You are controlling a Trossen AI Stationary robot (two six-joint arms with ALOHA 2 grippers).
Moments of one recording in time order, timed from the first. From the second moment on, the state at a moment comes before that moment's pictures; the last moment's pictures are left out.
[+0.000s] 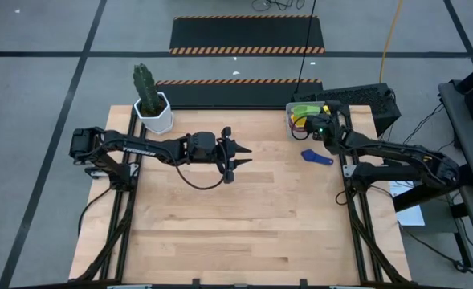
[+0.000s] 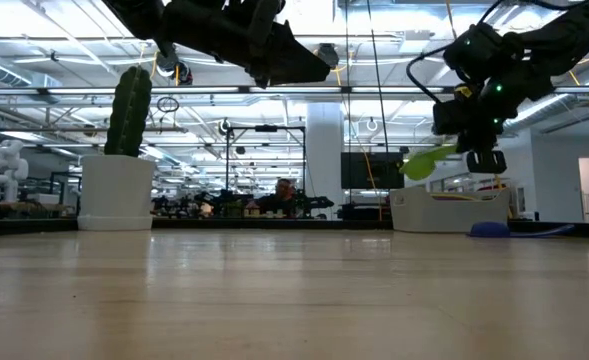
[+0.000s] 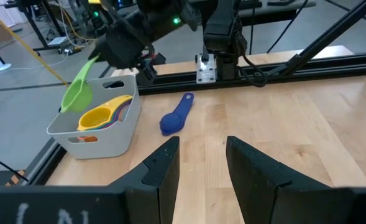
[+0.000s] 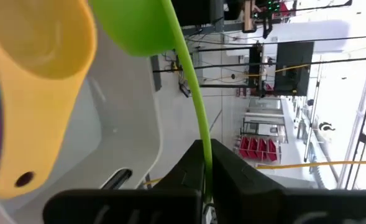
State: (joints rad) left arm 0.09 1.57 0.96 0.35 0.00 0.17; right arm -0.59 1.01 0.43 0.01 0.91 -0.99
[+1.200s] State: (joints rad) left arm 0.08 1.57 0.96 0.35 0.00 0.17; right arm -0.64 1.04 0.38 -0.10 0.84 -0.85
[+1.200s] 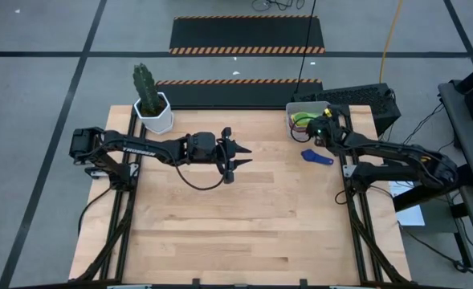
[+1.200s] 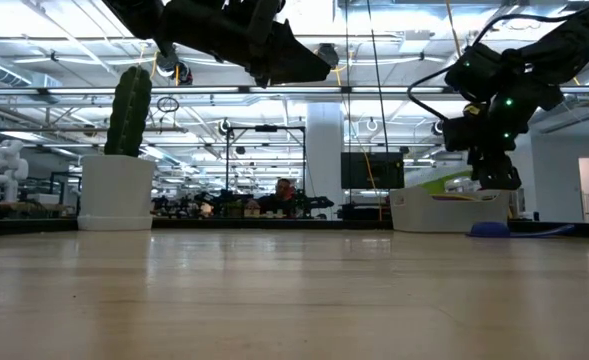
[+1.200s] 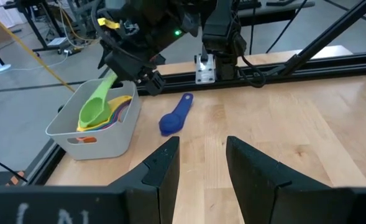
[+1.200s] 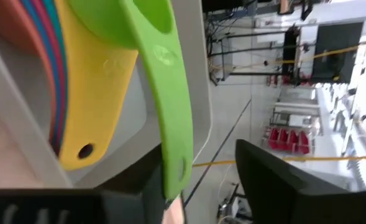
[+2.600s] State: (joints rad) left arm 0.08 1.57 0.96 0.37 0.06 0.15; right arm -0.27 1.11 0.72 -1.18 0.37 -0.03
